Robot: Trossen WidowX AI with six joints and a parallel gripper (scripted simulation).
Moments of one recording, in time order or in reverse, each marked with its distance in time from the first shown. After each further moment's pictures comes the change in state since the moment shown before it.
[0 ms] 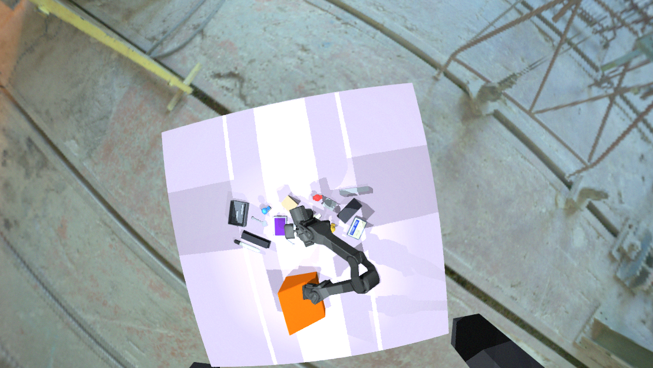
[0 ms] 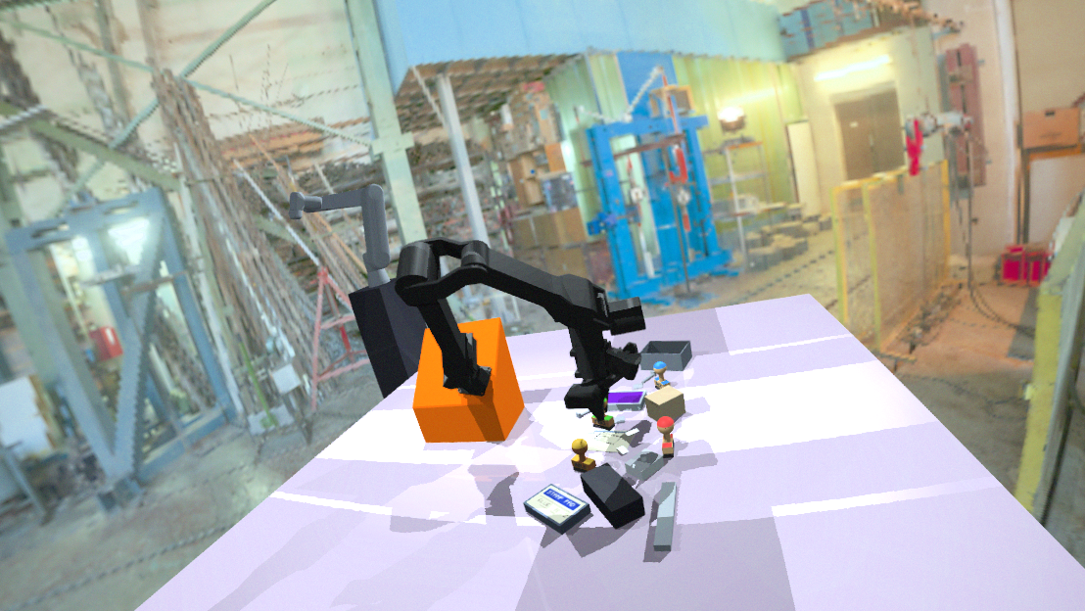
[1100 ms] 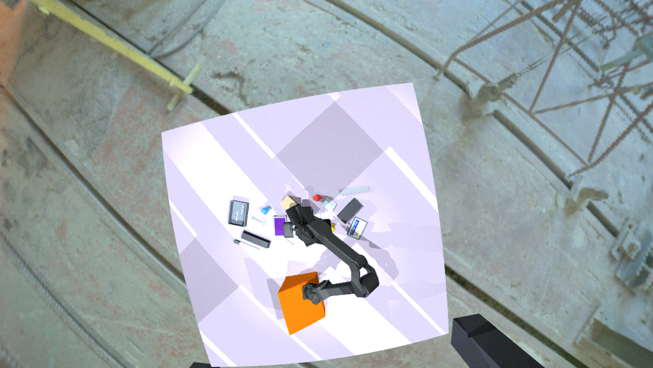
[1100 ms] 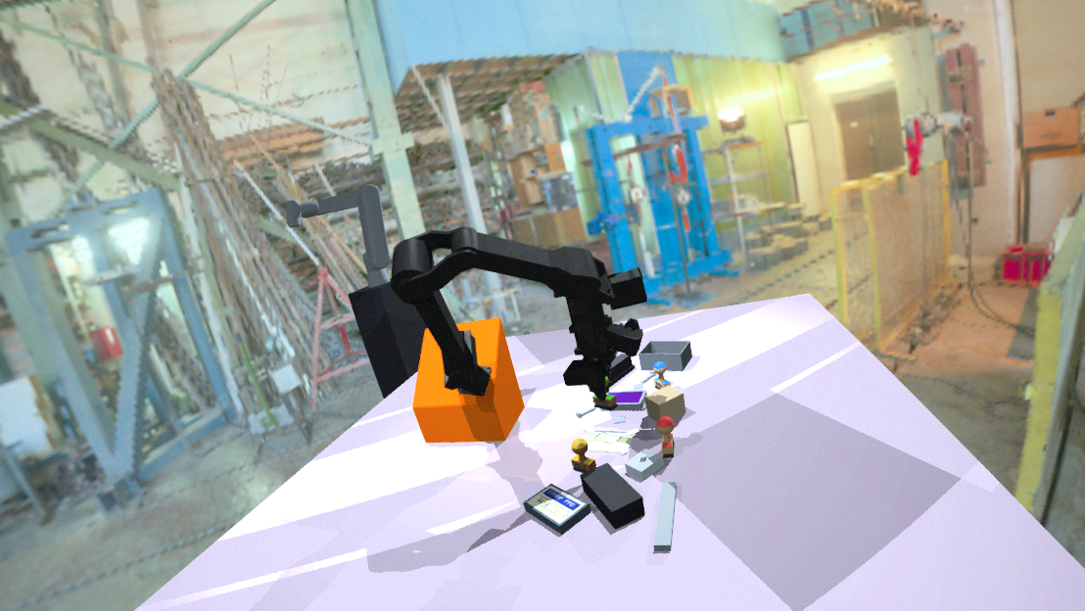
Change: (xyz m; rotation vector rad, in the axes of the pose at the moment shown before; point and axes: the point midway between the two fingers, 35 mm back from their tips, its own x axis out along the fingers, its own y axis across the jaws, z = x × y) arm -0.044 -0.001 0.011 0.014 -0.011 0.004
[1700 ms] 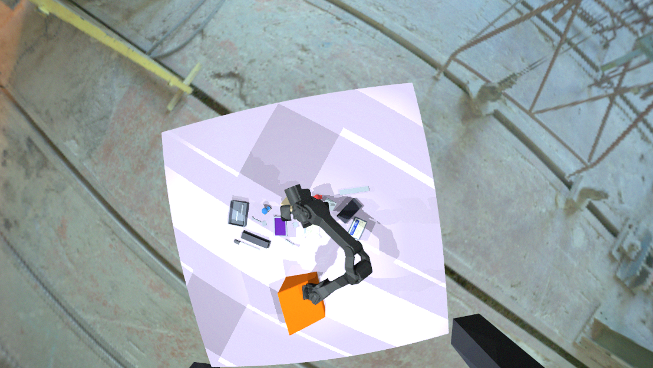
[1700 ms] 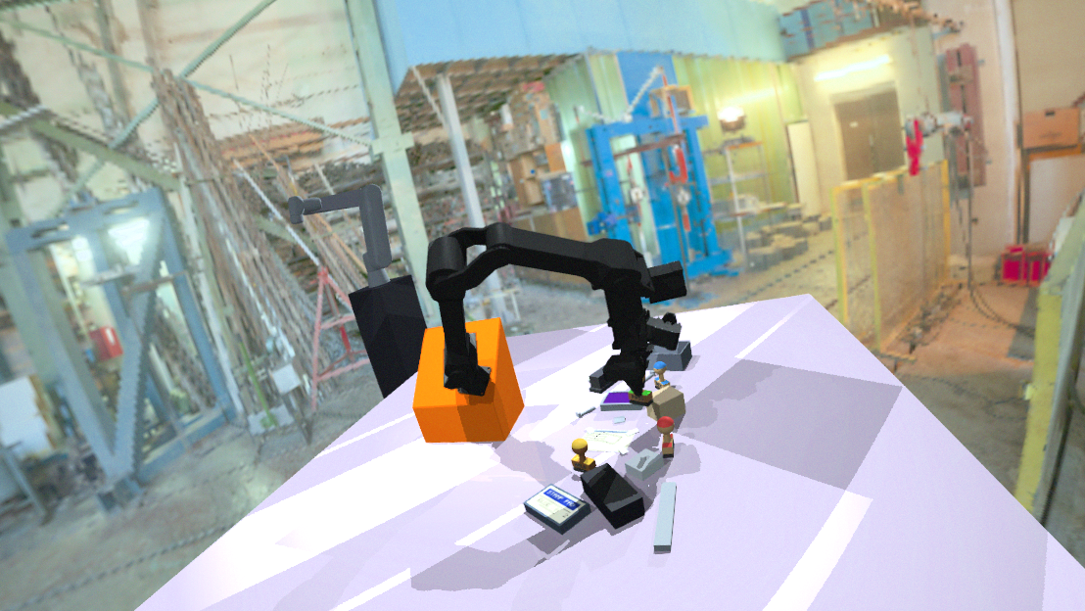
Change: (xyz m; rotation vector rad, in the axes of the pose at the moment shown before) arm -0.004 0.002 0.067 0.008 -0.002 0.007
